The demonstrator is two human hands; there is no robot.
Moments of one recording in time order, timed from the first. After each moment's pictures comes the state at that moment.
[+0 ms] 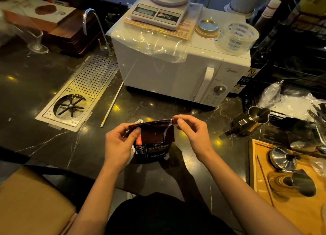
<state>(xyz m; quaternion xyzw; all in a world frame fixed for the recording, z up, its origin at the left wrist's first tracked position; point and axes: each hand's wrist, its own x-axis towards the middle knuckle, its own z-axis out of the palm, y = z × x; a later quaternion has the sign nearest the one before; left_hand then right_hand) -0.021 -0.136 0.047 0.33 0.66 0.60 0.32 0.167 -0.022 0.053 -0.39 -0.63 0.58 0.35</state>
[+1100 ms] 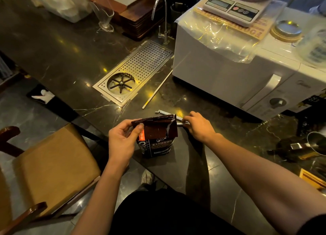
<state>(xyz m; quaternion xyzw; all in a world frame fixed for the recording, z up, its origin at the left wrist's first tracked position) -0.054 -0.213 0.045 0.20 0.71 0.64 0.21 0.072 0.023 -0.040 -0.28 -0.94 0.19 -0.03</state>
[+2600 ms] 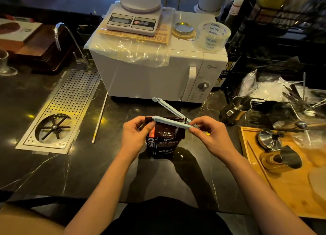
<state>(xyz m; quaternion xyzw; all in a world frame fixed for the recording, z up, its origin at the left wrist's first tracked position) -0.018 -0.074 0.048 0.40 0.59 0.54 0.44 0.218 -0.027 0.073 -0.49 -0.75 0.34 0.29</state>
